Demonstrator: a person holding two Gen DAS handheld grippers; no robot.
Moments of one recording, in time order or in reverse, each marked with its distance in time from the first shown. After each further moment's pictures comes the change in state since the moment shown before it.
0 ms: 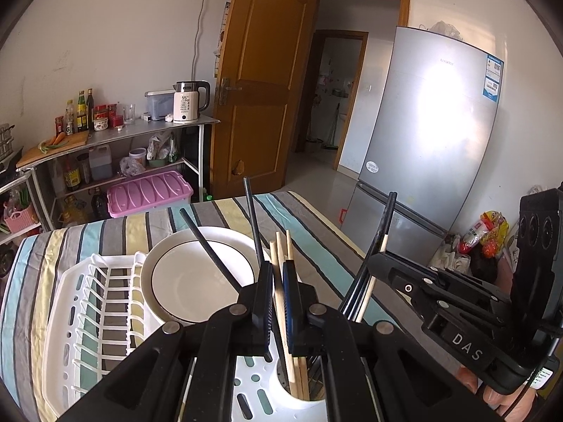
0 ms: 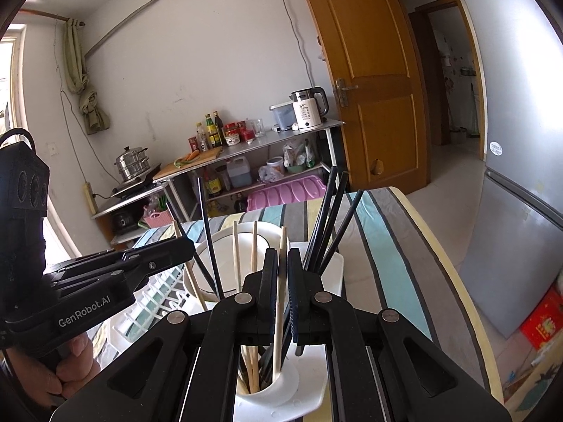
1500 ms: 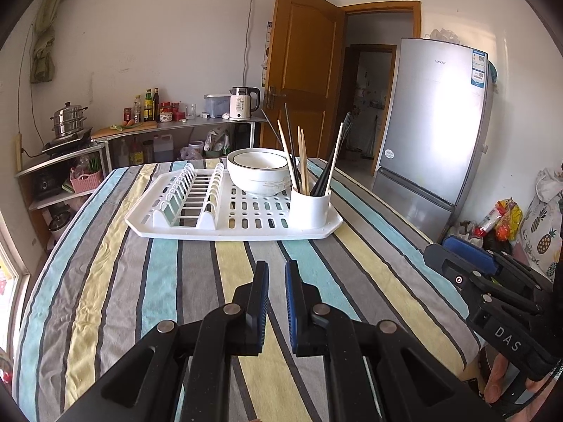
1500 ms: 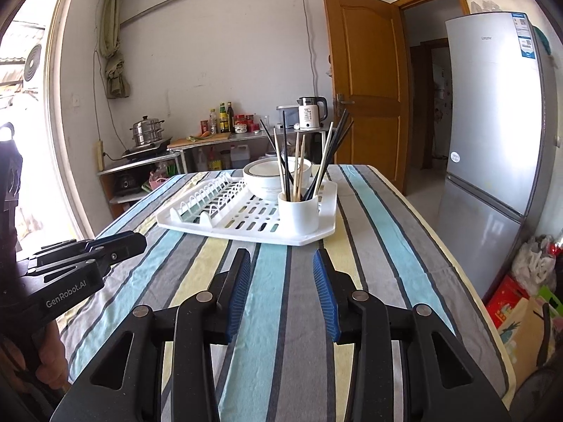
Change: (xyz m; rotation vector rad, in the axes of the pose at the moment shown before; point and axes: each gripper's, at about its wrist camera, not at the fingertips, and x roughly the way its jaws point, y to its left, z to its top) left arm -0.226 -0.058 -0.214 -0.049 -0.066 0.198; right arm -0.196 0.083 -0.171 -0.153 -0.043 -0.098
